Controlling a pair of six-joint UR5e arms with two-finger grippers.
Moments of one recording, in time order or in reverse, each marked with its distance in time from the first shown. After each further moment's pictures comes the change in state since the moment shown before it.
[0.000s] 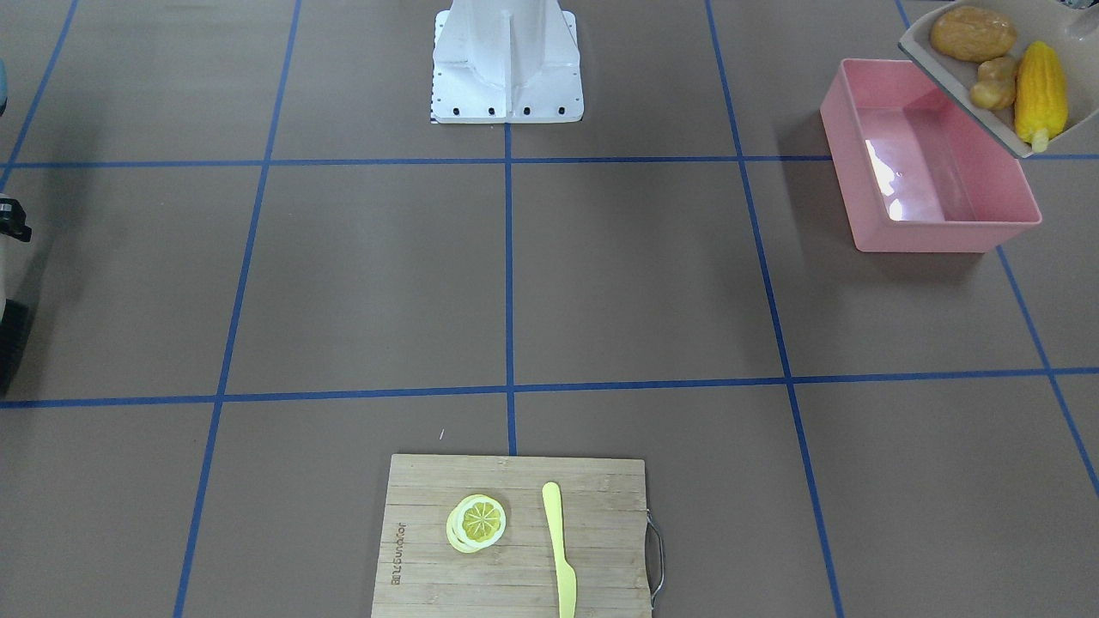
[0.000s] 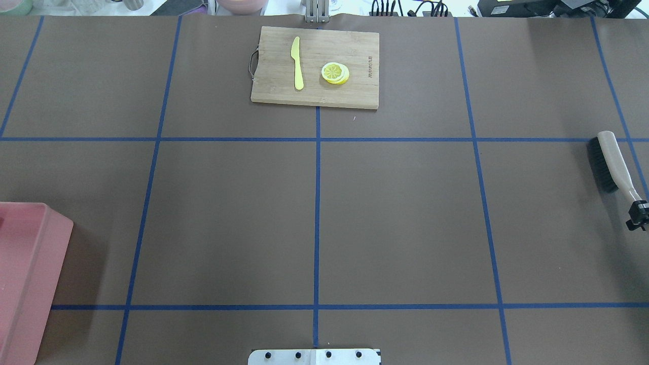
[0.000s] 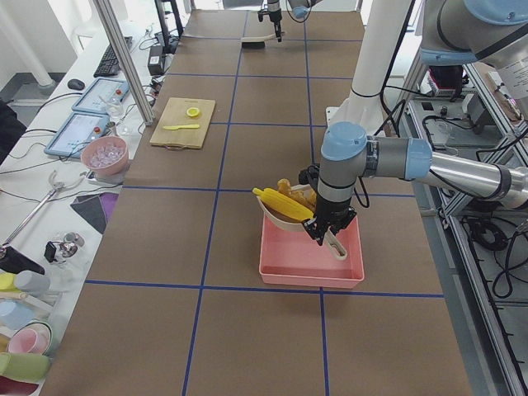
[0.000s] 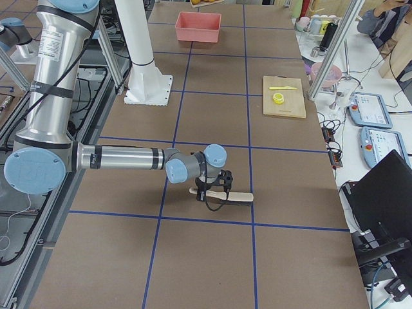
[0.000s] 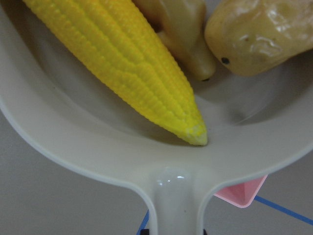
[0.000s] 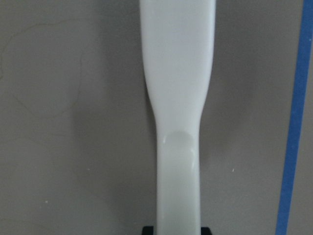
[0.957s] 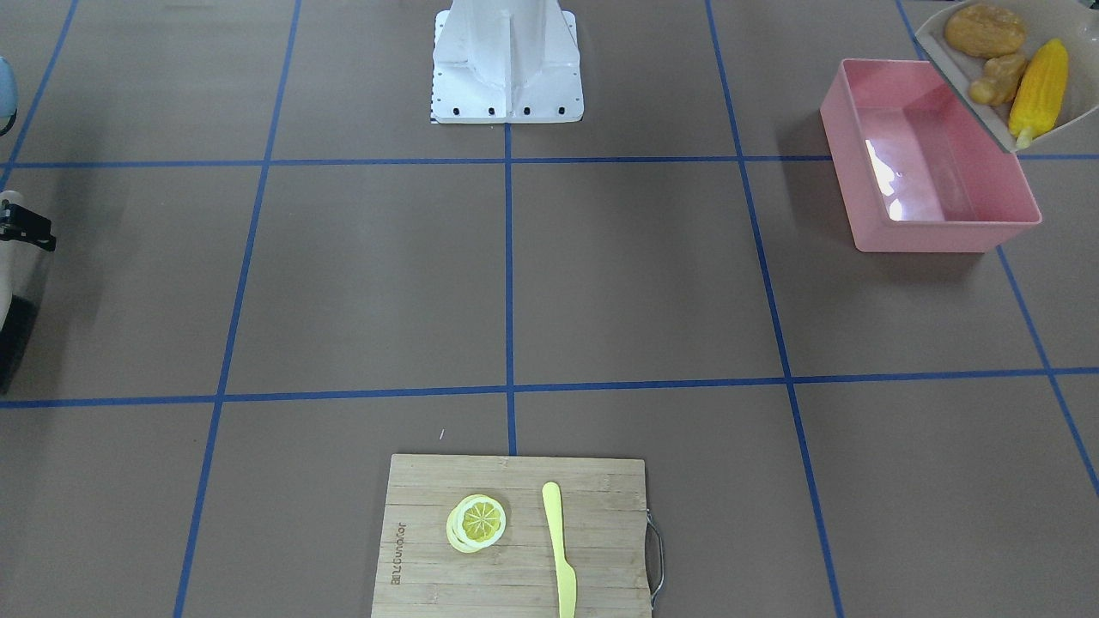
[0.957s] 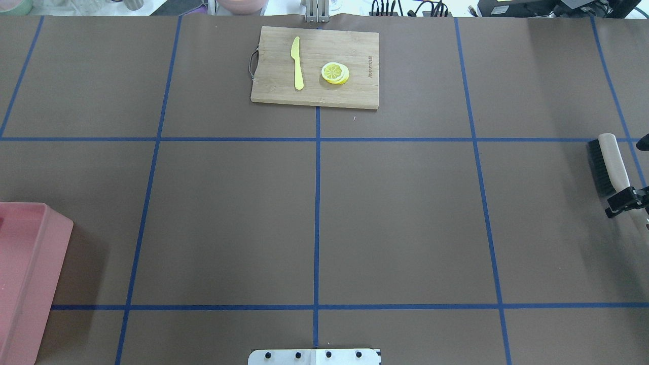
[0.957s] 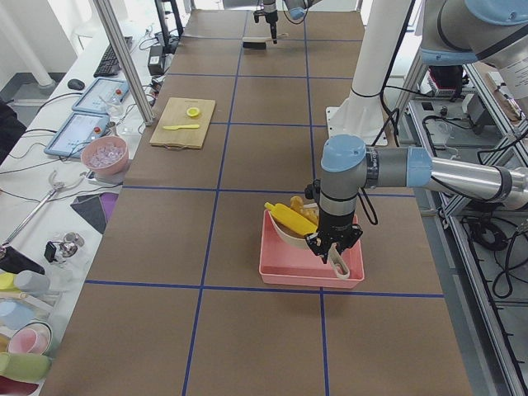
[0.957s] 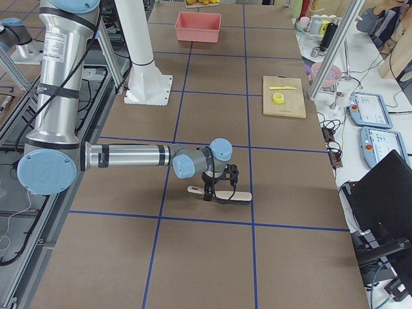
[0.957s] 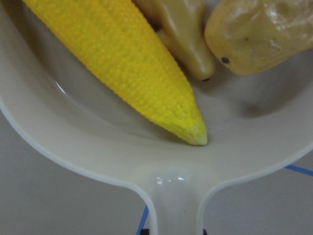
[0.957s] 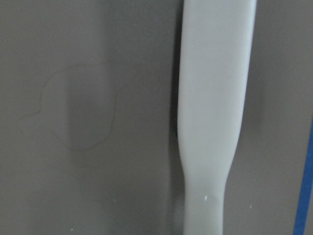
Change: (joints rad) left arm -0.001 0.011 0.043 0.002 0.127 0.174; right arm 0.005 0.062 -0.003 -0.010 -0.038 -0.013
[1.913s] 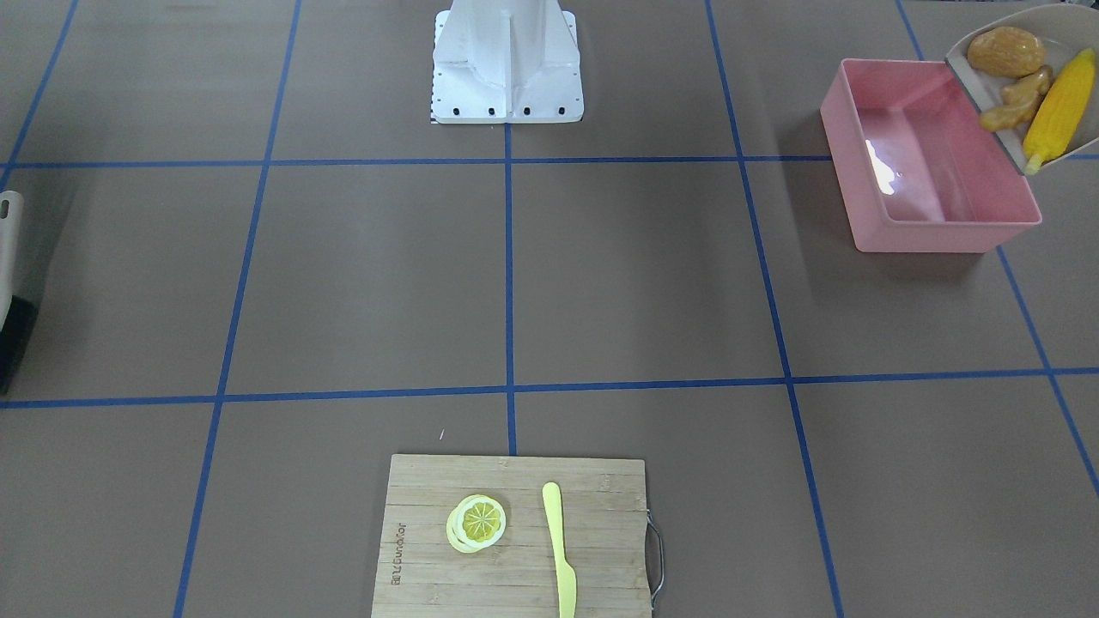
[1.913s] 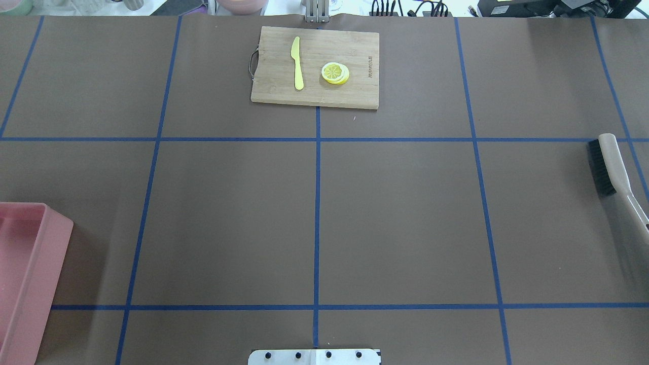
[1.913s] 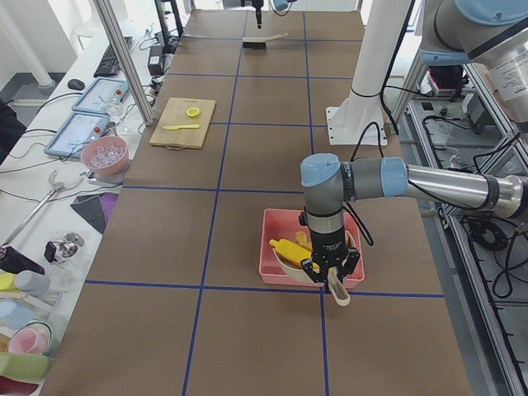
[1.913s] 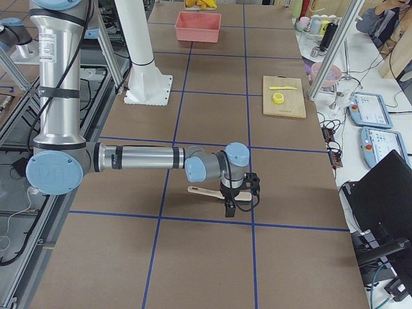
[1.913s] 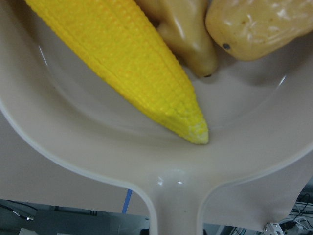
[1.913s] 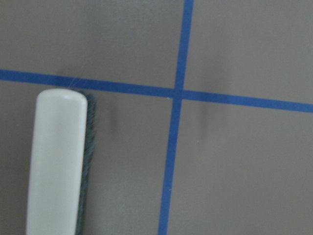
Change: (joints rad) left arm 0.094 -0.092 0.085 0.124 0.227 -0.006; right arm 0.238 0.150 -0.174 -0.085 -0.106 -0.284
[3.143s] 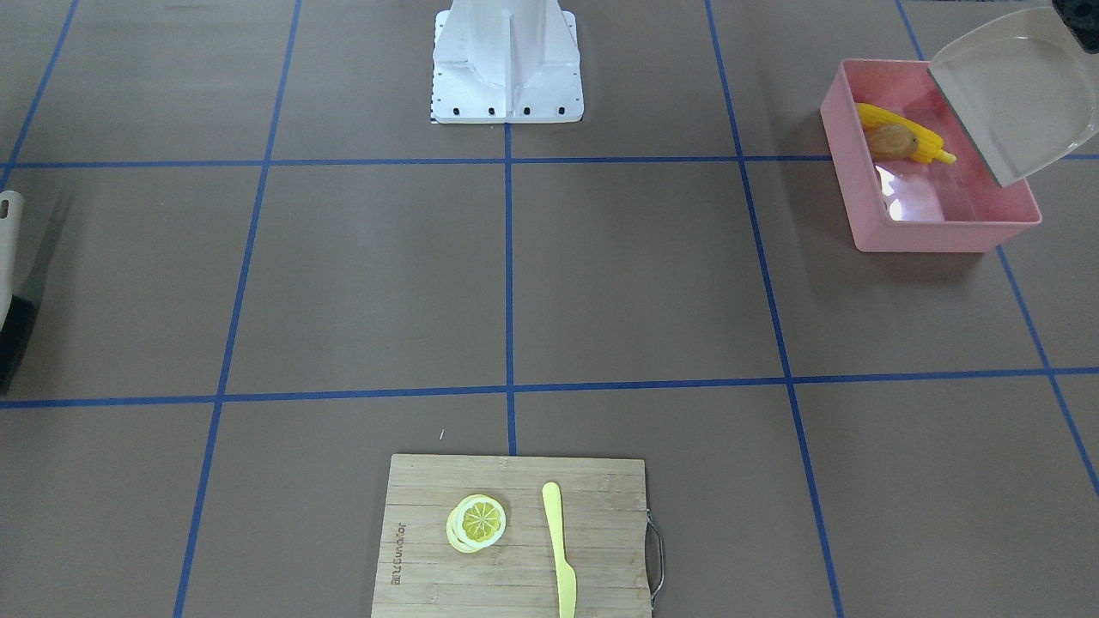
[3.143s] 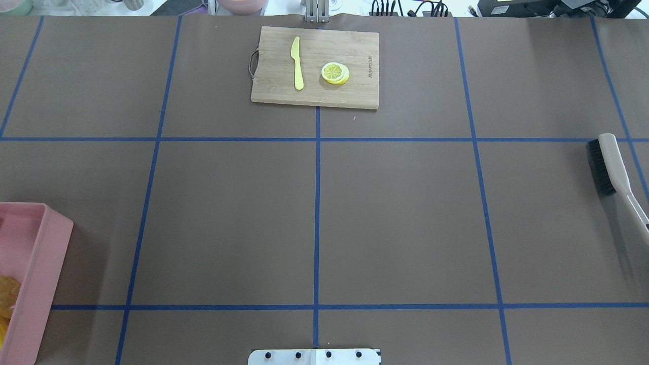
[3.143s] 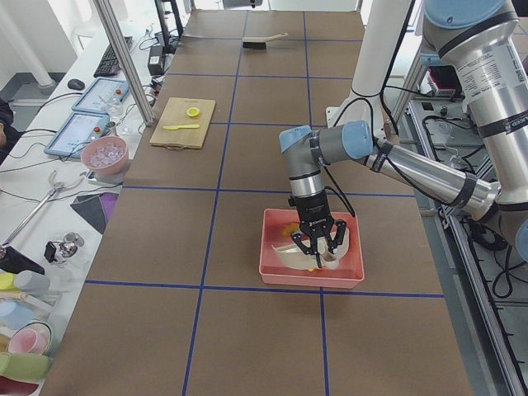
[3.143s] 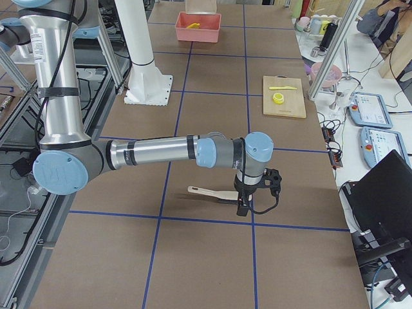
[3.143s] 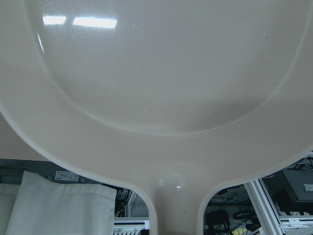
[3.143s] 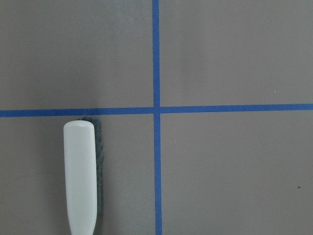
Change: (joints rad) left arm 0.269 -0.123 -0.118 0.323 0.165 -0.242; right arm 0.169 0.069 0.123 -0.333 0.061 -0.109
